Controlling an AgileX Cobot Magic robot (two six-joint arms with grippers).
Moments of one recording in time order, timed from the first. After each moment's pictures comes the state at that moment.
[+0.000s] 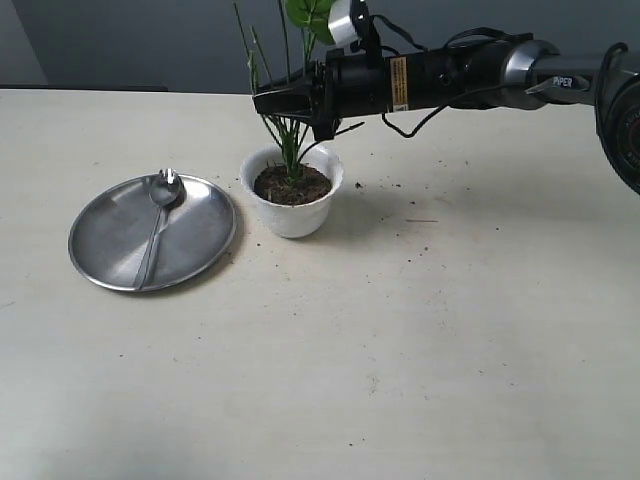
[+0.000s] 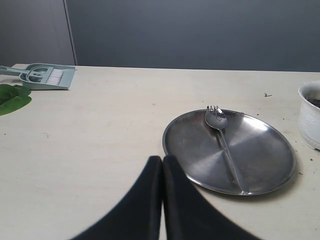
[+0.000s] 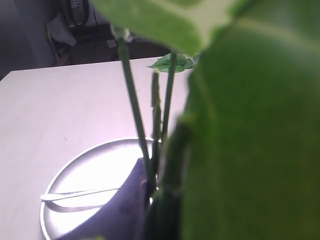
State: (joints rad) left arm 0.14 0.01 -0.01 0.02 0.29 -0.07; right arm 0.42 2.41 -1.81 -1.56 -1.17 1.18
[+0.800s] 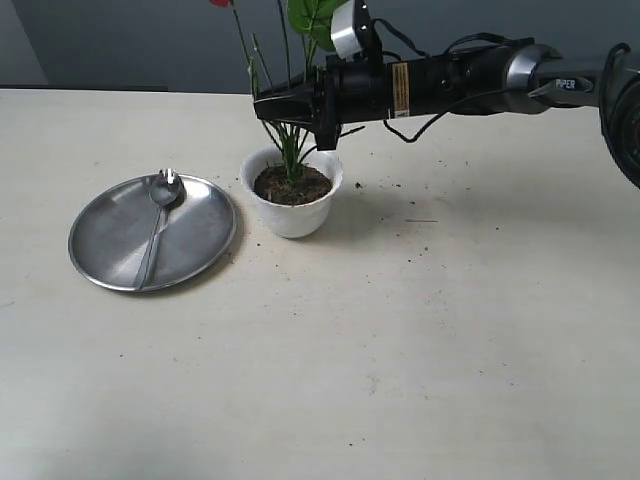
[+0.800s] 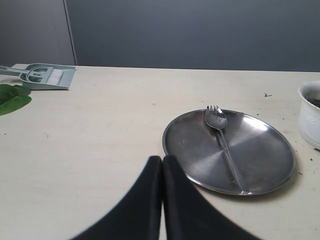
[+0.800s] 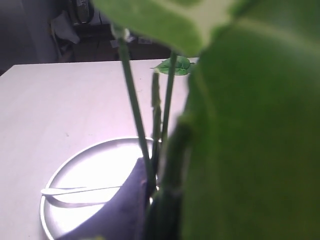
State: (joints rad) left arm 0.14 0.01 -0.01 0.02 0.29 -0.07; right arm 0.42 2.39 -1.76 -1.54 -1.19 1.09
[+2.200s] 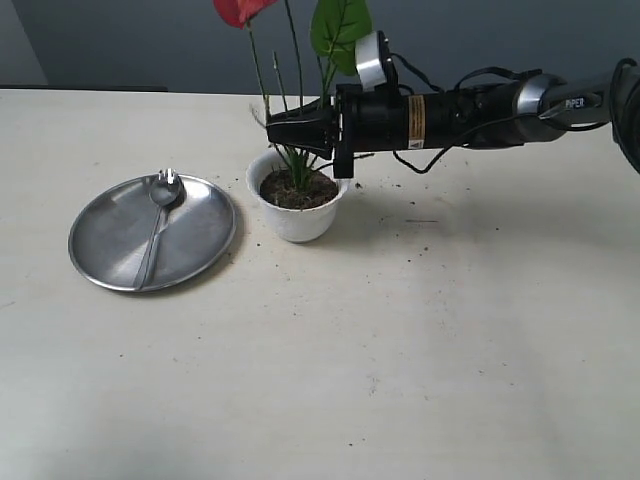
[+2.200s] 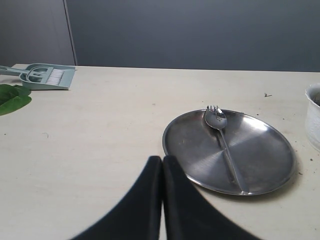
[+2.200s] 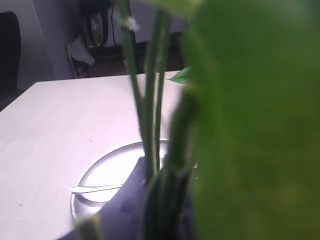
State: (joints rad) left arm 0.14 0.01 -0.01 0.02 0.29 -0.07; right arm 0.41 2.40 -1.59 -1.46 -1.27 0.96
